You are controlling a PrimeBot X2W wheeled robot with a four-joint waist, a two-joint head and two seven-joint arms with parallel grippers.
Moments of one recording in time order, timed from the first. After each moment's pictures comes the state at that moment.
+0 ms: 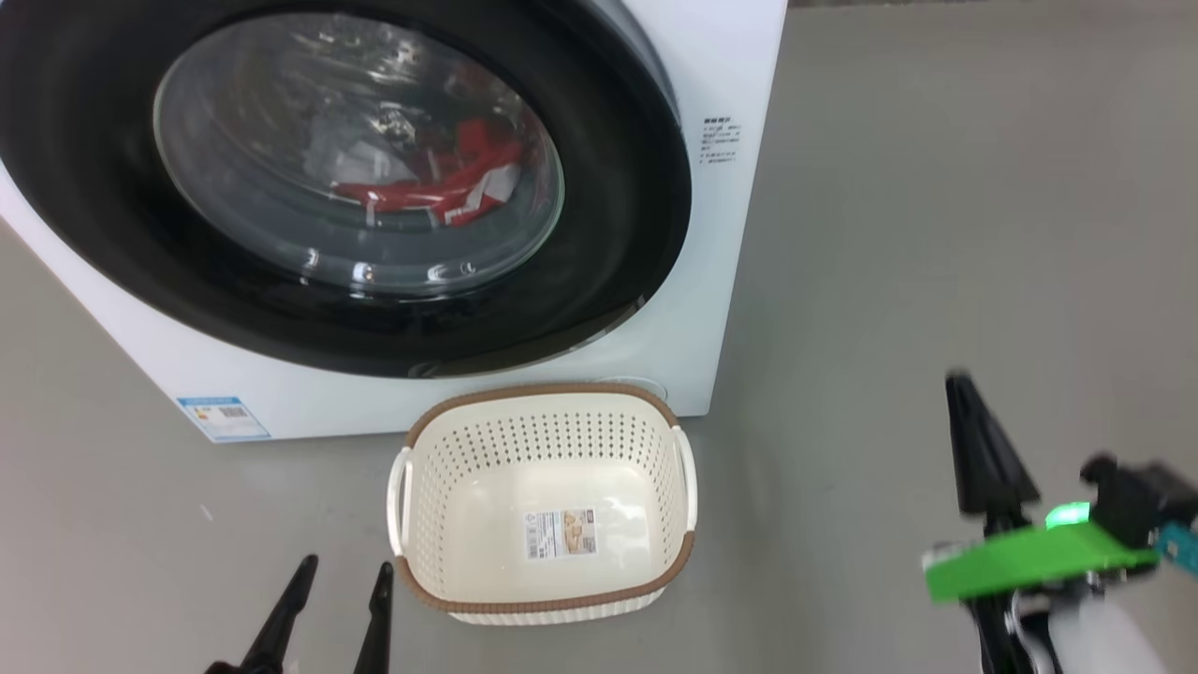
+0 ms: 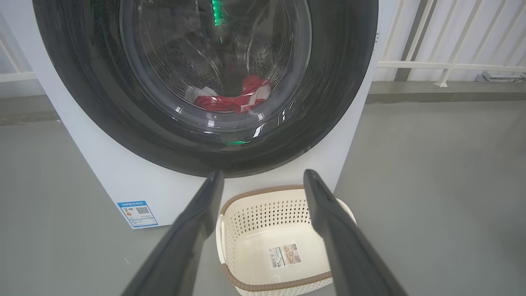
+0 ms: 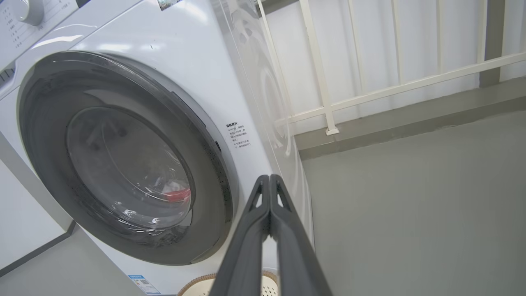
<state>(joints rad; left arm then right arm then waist) 0.07 0.07 -0.02 0.16 -0.13 -0.12 -0.25 -0.09 -0.04 -0.01 0.21 0.49 0.13 -0.25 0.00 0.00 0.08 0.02</state>
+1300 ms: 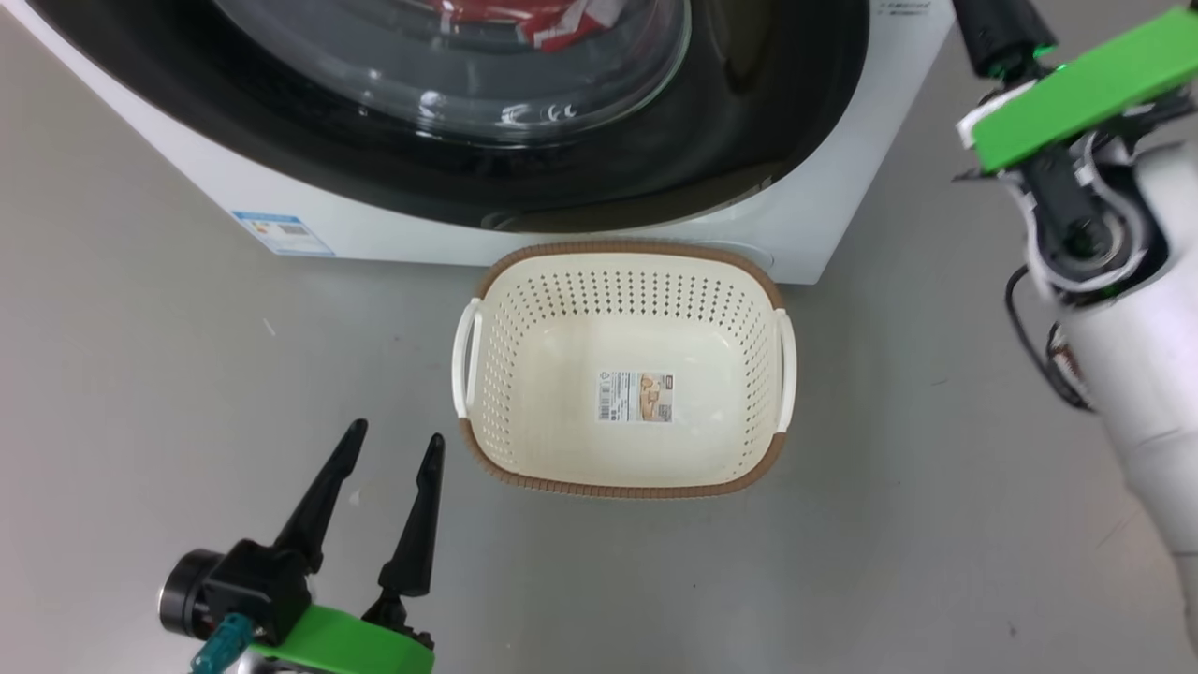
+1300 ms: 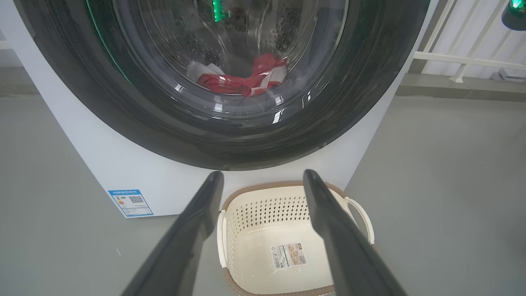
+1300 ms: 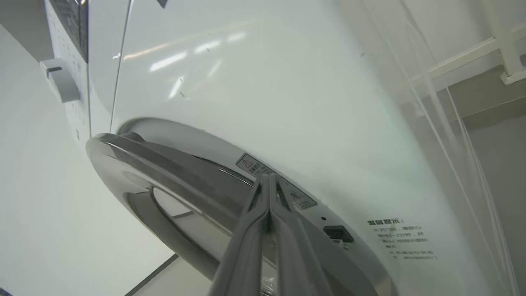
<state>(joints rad) -0.15 0.09 -0.14 0.16 -0.21 -0.12 -0.25 -0.93 -0.26 0.33 0.47 1.18 0.13 -0.05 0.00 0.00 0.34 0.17</state>
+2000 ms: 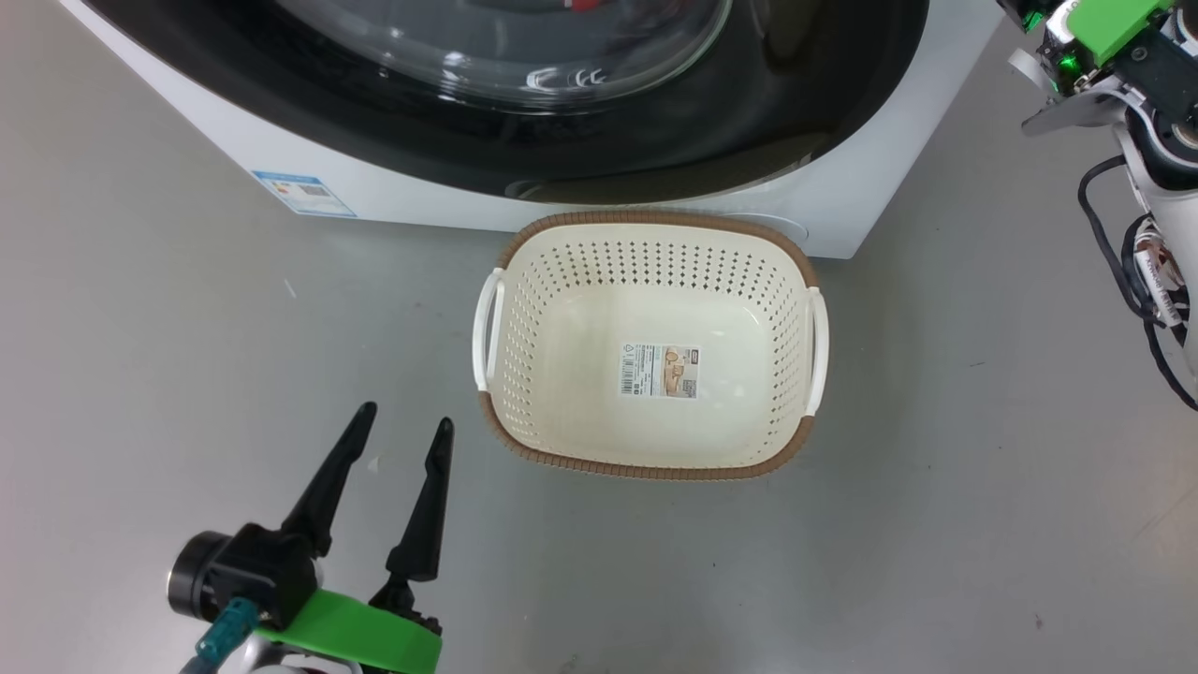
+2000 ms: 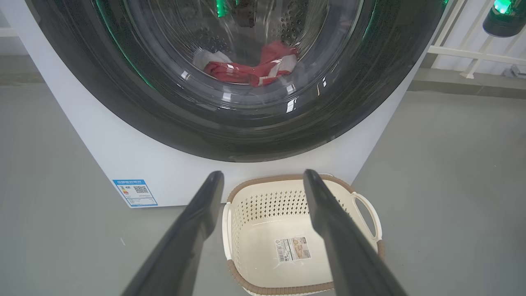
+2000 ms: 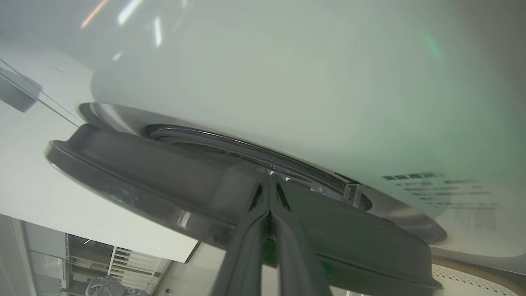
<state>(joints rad) -0.19 0.09 -0.15 0.17 -0.22 -0.12 -0.25 -1.11 -0.31 0.34 0.64 1.57 0.13 0.42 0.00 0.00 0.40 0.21</state>
